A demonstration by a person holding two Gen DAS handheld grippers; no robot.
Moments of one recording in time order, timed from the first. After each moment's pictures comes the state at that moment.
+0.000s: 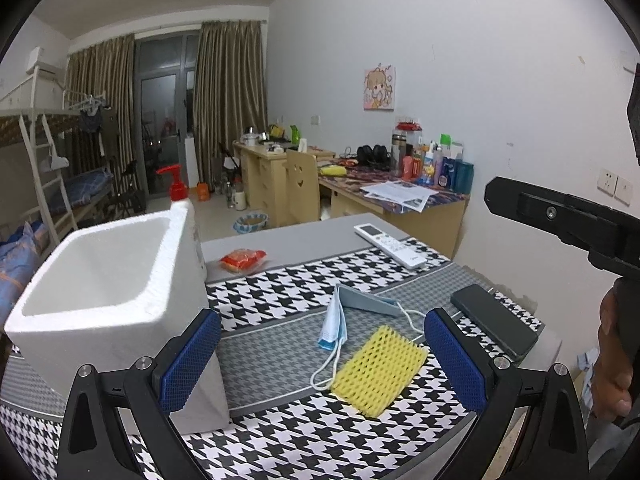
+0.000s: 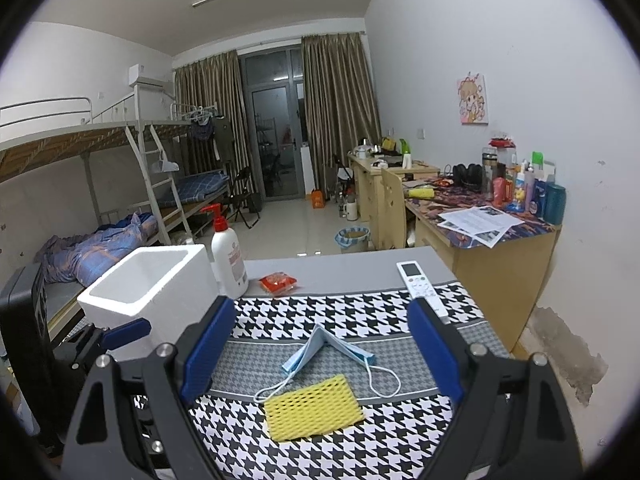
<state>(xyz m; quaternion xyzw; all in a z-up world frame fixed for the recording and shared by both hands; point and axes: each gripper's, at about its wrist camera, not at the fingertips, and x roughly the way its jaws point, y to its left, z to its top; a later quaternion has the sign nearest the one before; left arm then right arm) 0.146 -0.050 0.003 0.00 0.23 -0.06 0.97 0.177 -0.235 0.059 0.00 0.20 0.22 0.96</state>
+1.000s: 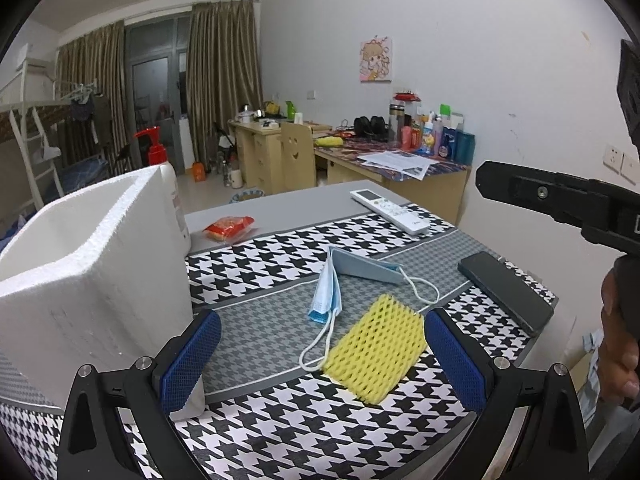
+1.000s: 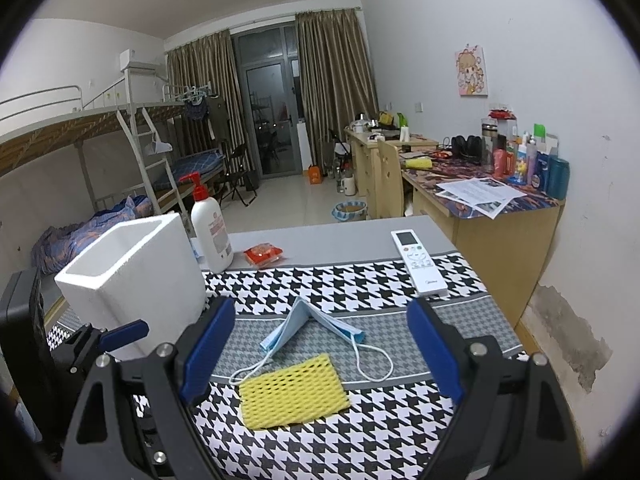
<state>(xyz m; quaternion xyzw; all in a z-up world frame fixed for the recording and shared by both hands) 0.165 -0.062 -0.032 0.01 0.27 -0.07 0.96 0.204 -0.247 0.030 0.00 0.24 0.21 0.95</state>
